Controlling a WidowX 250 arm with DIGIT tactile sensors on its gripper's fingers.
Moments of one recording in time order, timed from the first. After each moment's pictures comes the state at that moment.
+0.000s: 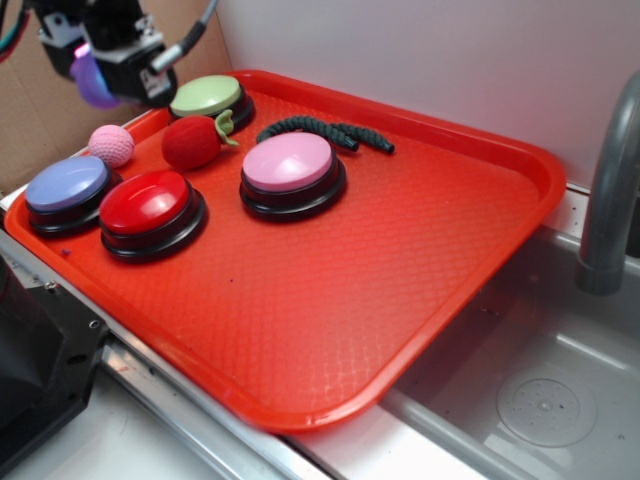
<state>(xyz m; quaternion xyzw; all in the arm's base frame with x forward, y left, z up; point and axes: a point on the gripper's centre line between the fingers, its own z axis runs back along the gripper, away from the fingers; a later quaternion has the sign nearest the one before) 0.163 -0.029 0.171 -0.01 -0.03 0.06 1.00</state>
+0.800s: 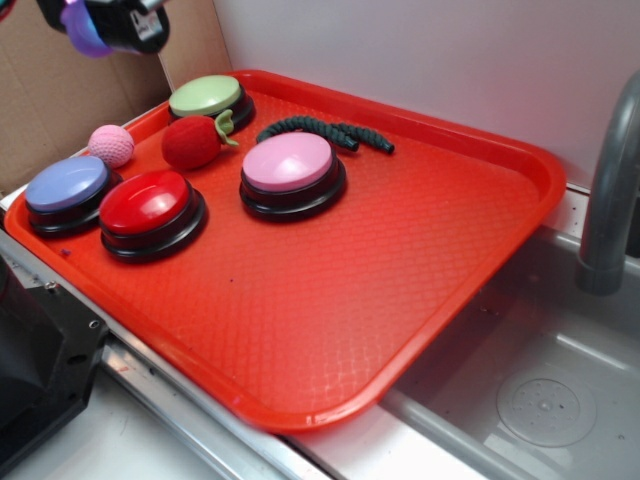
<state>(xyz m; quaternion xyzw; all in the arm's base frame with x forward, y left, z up) 0.165 -0.022 0.196 -0.02 -0.04 0.06 1.00</state>
